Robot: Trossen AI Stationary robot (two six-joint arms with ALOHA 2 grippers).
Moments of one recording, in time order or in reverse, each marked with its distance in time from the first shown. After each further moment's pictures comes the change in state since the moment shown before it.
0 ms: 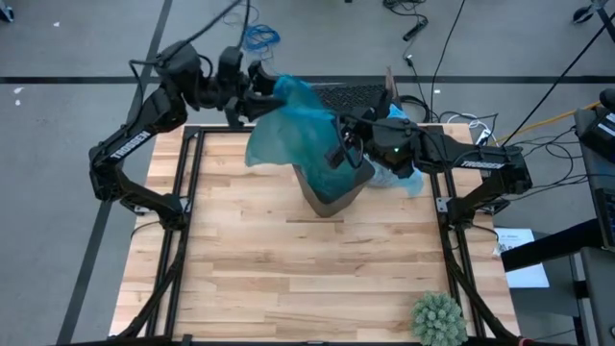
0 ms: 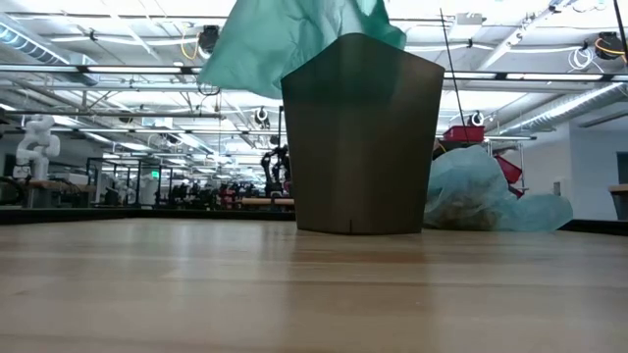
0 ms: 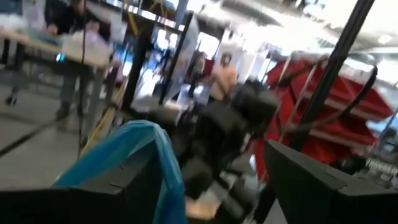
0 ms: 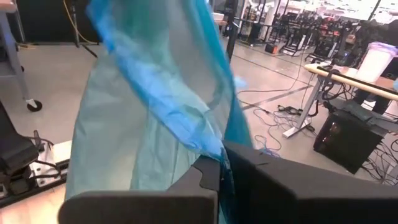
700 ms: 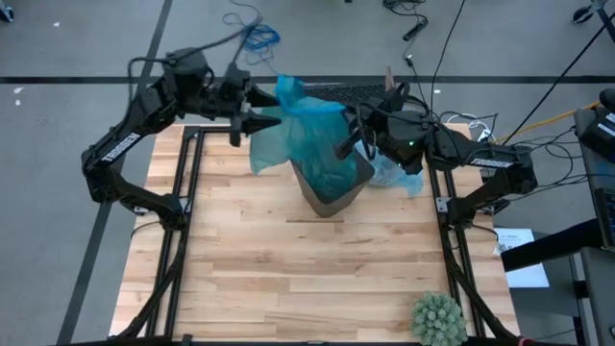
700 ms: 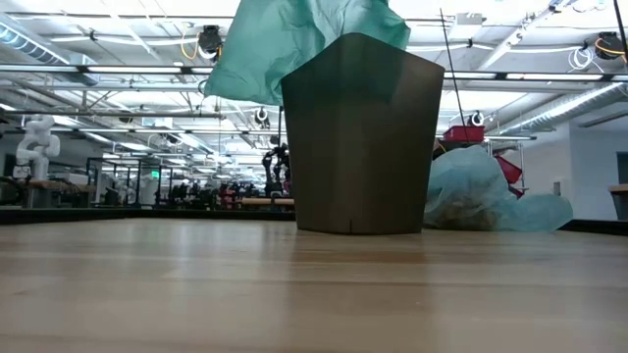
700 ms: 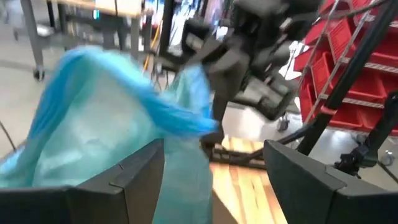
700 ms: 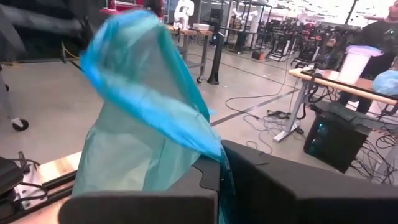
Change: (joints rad) left arm 0.000 -0.041 0.039 -0.412 -0.091 0.309; right arm -0.003 -0.047 0.000 0.014 0.047 -0.005
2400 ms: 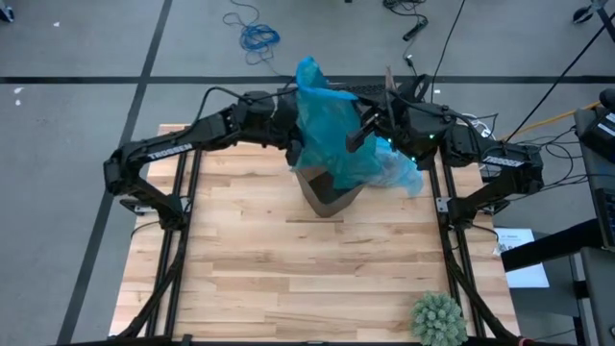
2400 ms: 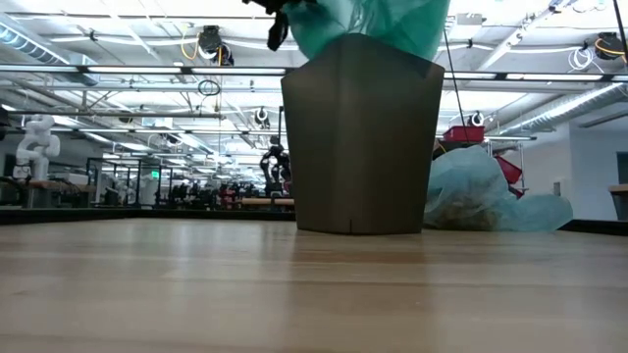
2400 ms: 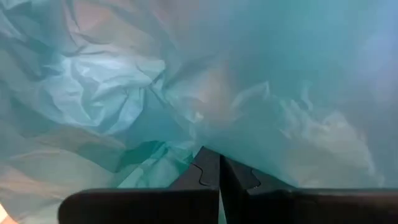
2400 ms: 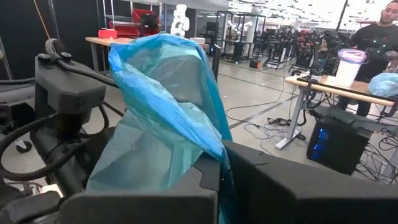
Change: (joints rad) left arm -0.148 0.157 -0.332 0.294 -0.268 -0.246; right arm -0.012 -0.058 0.000 0.024 0.000 -0.005
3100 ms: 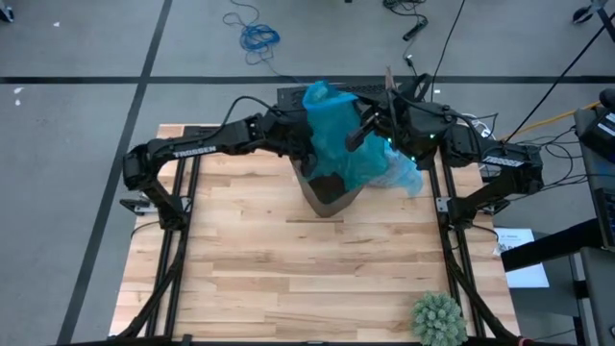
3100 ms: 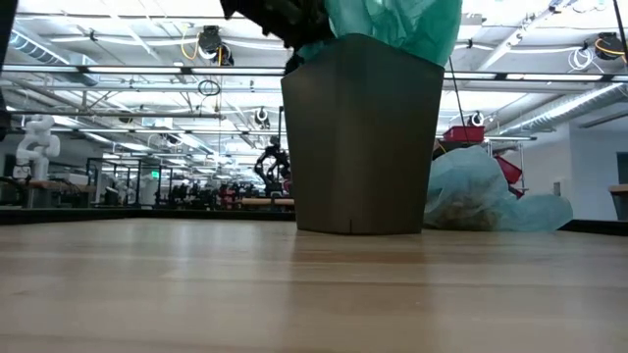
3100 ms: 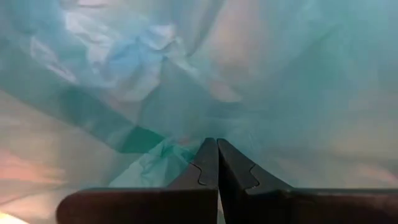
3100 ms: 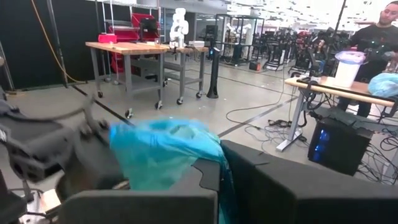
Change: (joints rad) left arm -0.031 0.153 0.001 -0.004 -0.007 0.076; right arm 0.000 0.000 0.000 0.019 0.004 0.001
